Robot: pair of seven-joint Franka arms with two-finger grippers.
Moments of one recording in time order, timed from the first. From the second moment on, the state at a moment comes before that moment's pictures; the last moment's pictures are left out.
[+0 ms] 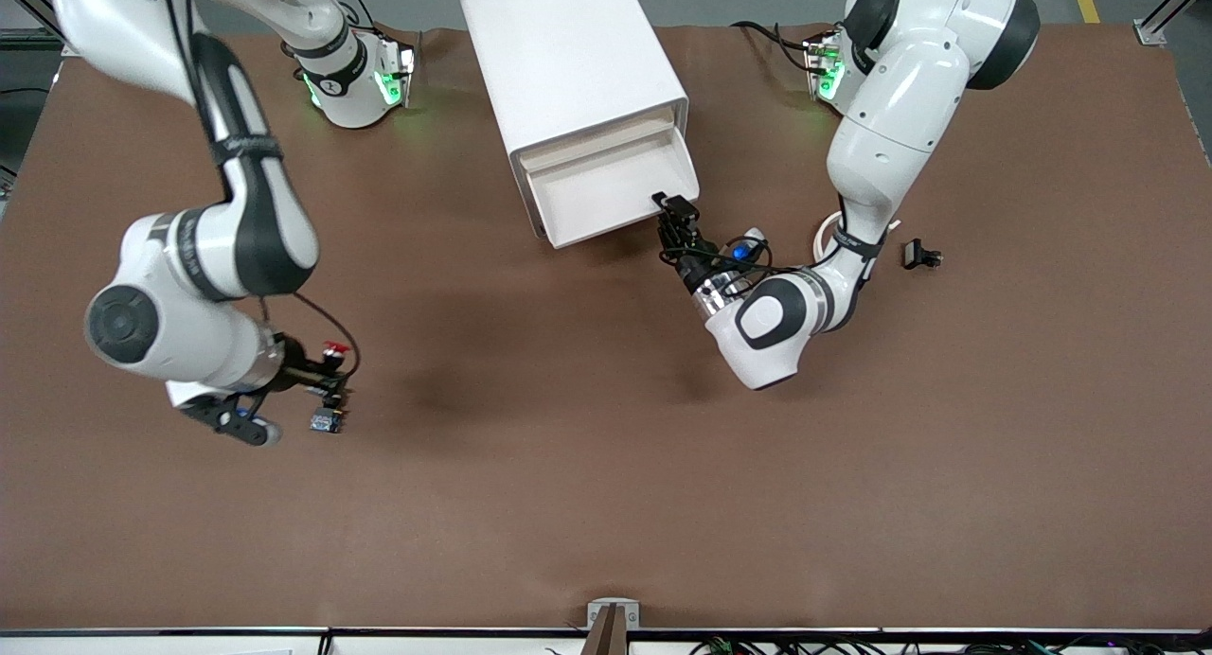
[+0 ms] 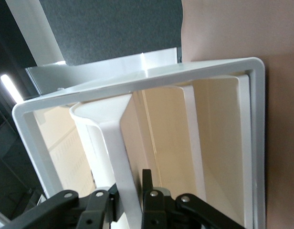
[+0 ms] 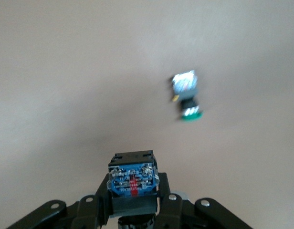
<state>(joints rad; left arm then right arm) -0.38 0.92 -0.09 -1.49 -1.01 1.23 -2.05 0.27 0.43 -0.07 -1.59 0.12 1.92 0.60</state>
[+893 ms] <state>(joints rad) -0.31 0.92 -0.09 -1.49 -1.03 1.24 -2.05 0.73 0.22 -0.07 -1.60 0.09 1.76 1.55</state>
